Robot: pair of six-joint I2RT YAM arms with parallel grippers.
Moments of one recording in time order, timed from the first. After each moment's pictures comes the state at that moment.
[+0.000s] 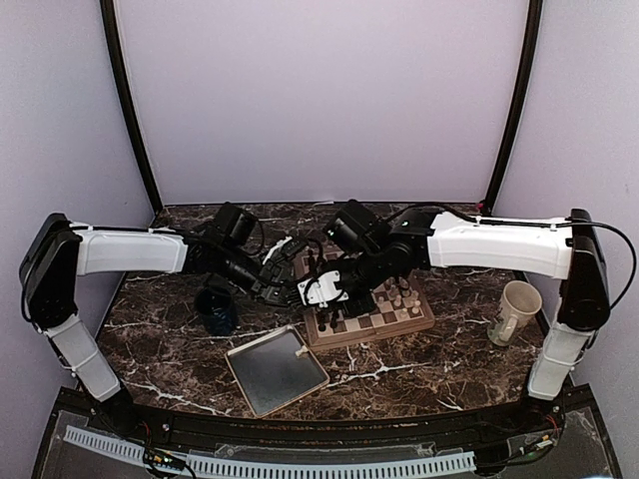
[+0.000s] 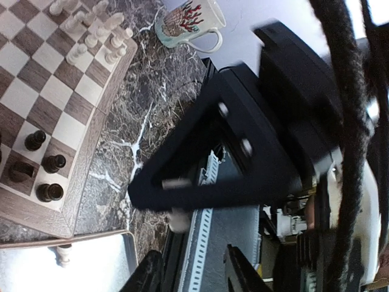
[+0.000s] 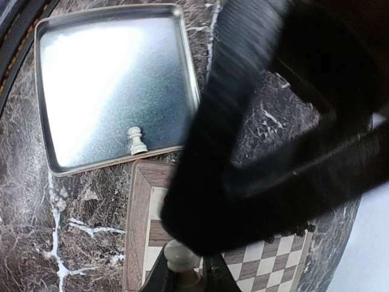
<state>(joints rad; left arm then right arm) -0.67 1.69 1.10 -0.26 1.08 -0.36 1.04 1.78 1.48 -0.72 -0.10 -0.97</state>
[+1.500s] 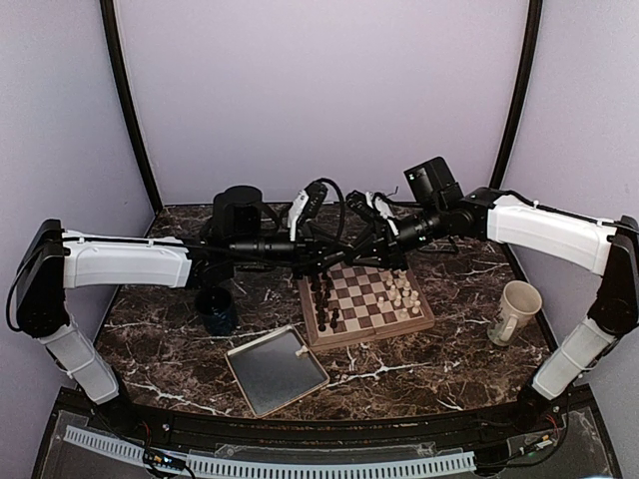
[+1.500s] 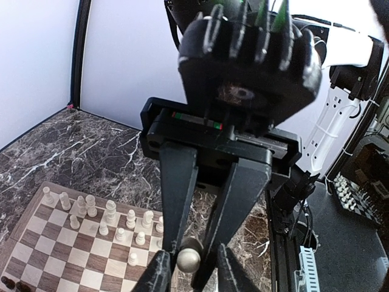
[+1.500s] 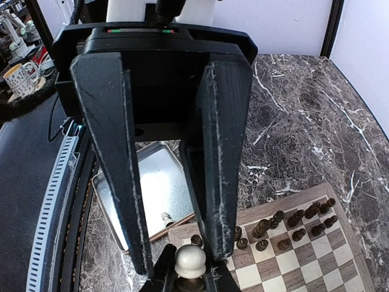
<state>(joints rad) -0.85 1.63 1.09 0.37 0.53 -0.18 0.68 1.56 1.29 -0.44 -0.81 -0.47</state>
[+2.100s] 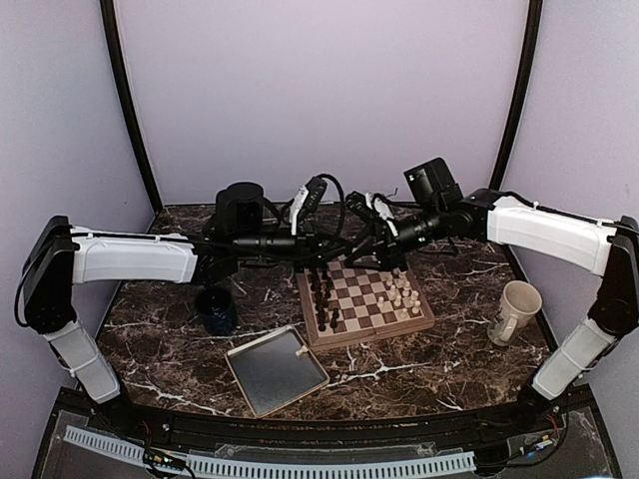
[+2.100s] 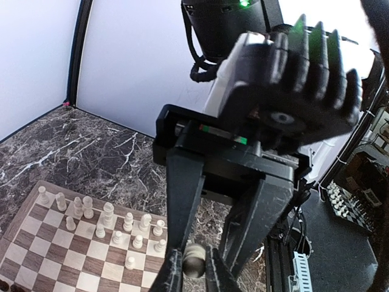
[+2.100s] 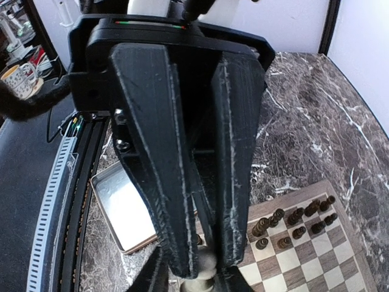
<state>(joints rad) -0.83 1.66 1.11 0.40 0.59 -0.24 0.69 1.56 1.29 -0.44 -0.80 -0.46</state>
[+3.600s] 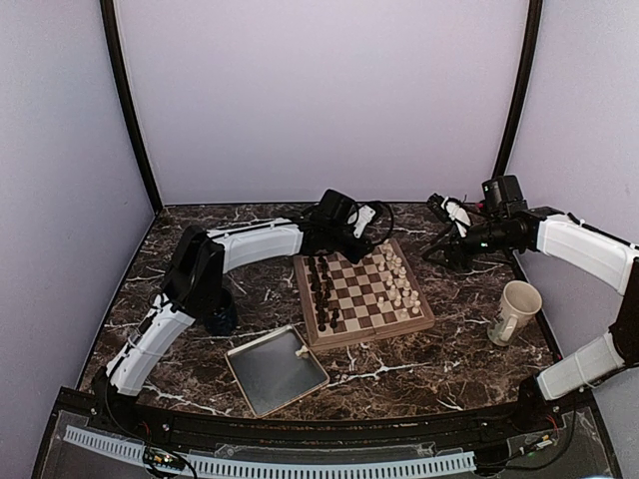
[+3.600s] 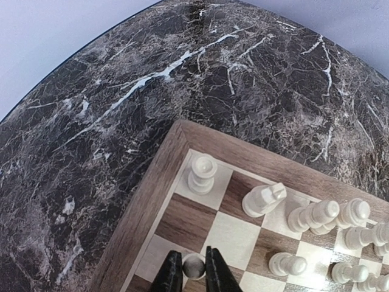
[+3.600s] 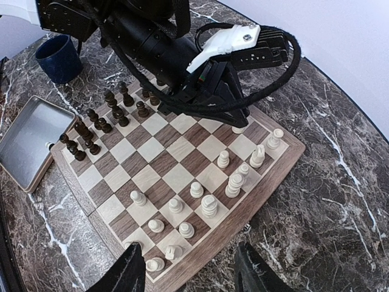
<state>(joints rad) -0.78 2.62 2.31 -0.31 0.17 0.09 0.25 1.35 1.01 -0.48 -0.60 -0.50</state>
